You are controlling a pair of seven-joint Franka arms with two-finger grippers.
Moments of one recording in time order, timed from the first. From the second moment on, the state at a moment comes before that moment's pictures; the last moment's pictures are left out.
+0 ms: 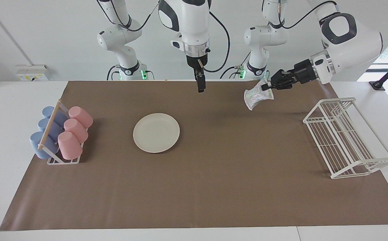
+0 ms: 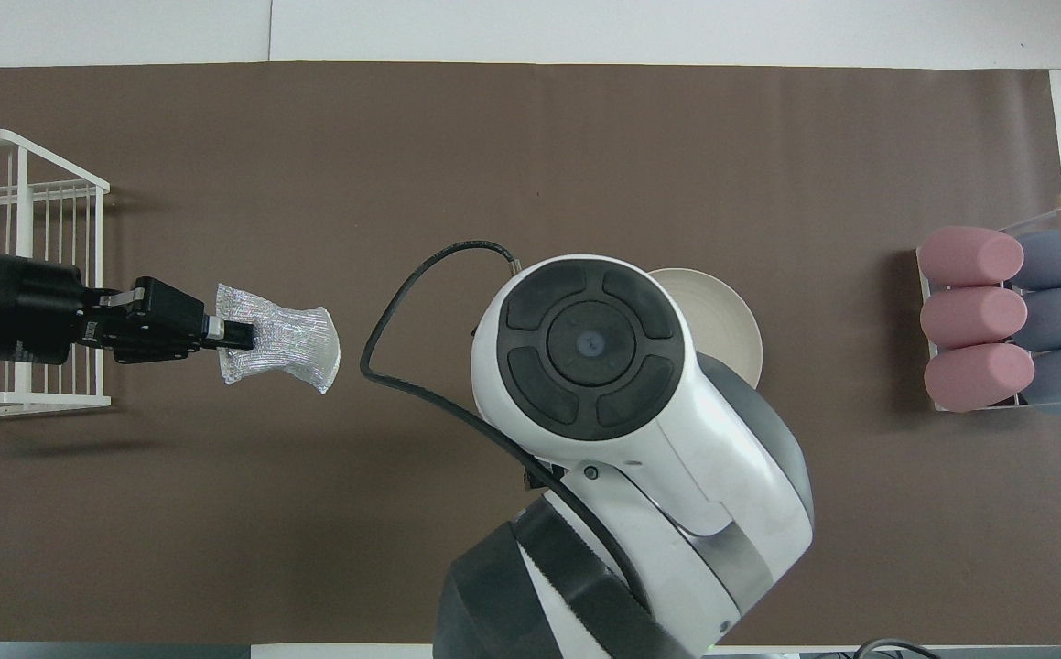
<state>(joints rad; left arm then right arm) -0.02 -0.13 0.02 -2.00 -0.95 1.61 0.07 0.68 0.14 0.00 -1.54 0.09 1.71 2.11</state>
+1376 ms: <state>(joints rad) -0.18 -0.13 0.00 -2.33 -1.51 1.63 0.60 0.68 0.14 0.01 -1.54 0.09 1.72 2.11</state>
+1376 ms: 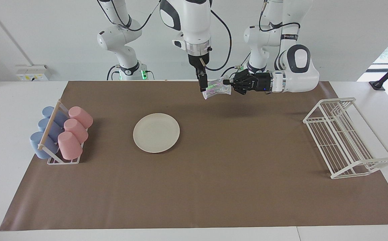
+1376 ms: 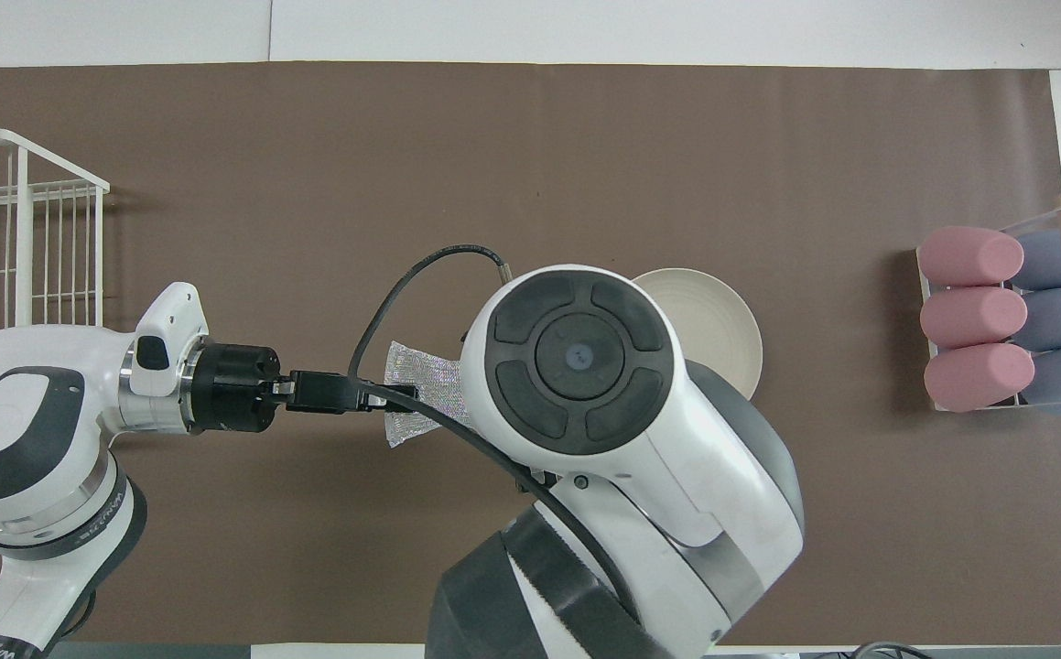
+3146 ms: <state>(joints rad) -0.21 -0.13 0.01 -2.34 -1.52 1.63 0.60 0.72 0.11 0.02 -1.65 0.16 1.88 2.11</state>
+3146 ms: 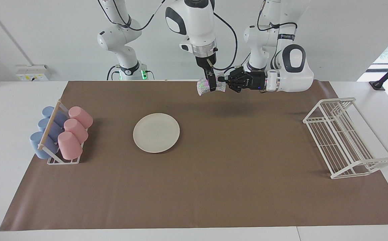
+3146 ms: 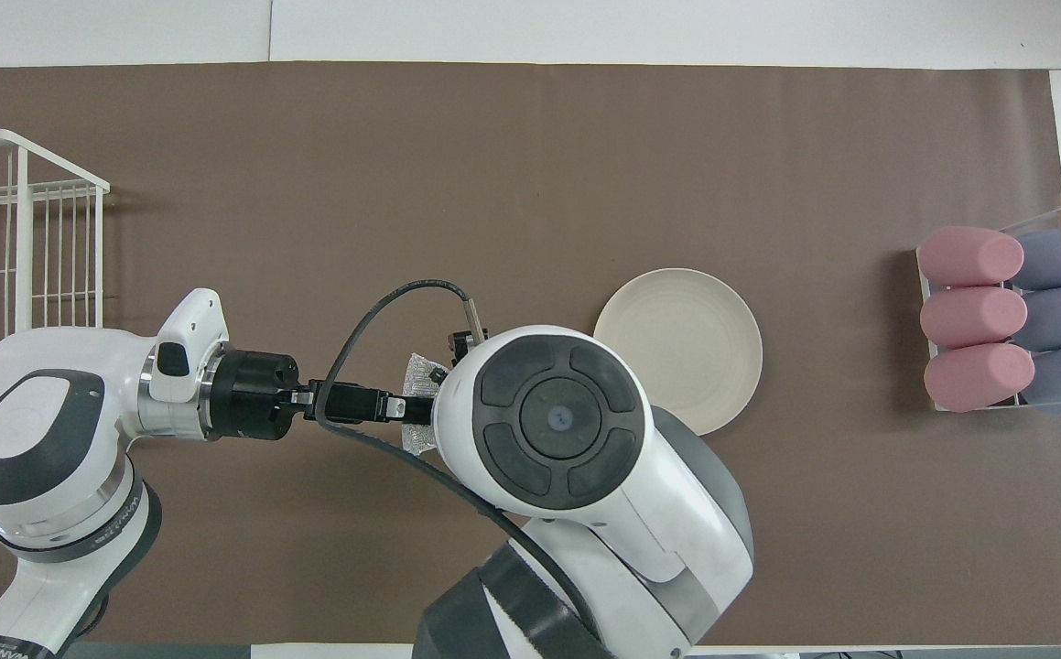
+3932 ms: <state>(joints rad) -0.21 -0.13 0.00 -2.34 -1.52 1.62 0.60 0.70 0.11 0.02 -1.65 0.16 1.85 2.11</state>
